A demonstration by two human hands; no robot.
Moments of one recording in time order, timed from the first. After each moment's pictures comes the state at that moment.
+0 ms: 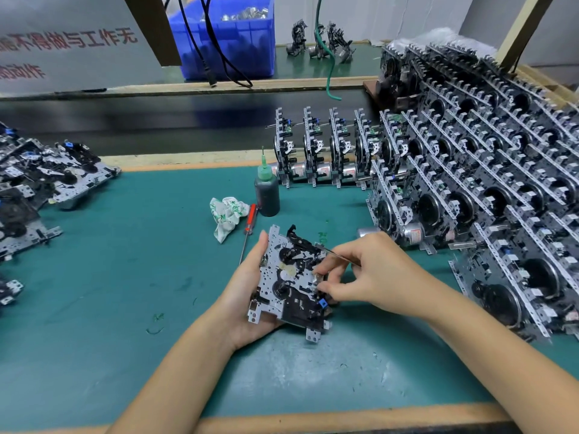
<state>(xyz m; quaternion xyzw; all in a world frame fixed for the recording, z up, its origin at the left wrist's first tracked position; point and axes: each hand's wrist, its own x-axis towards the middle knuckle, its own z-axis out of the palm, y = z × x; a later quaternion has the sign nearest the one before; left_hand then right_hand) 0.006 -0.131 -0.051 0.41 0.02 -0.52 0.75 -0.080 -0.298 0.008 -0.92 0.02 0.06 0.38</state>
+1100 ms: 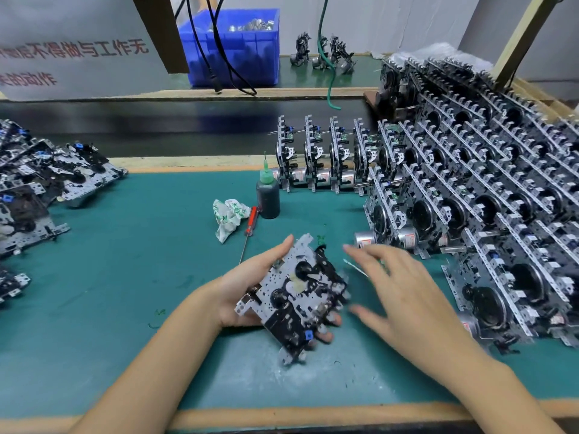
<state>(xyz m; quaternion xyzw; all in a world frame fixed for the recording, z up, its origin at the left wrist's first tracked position) 0.014 -0.128 -0.027 0.48 -0.03 -0.63 0.61 -0.132 -0.302 -0.020 -0.99 0.04 -0.10 0.08</state>
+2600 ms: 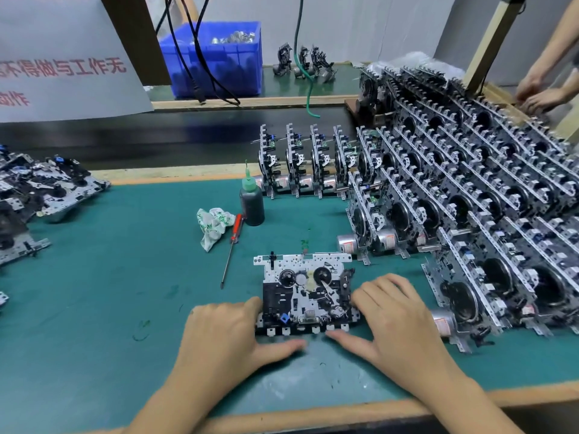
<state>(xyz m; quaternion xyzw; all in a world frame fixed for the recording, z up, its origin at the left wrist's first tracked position) -0.044 -0.102 -0.041 0.90 -0.38 0.13 0.15 -0.144 -0.311 -0.060 -0.96 -0.01 -0.29 -0.01</state>
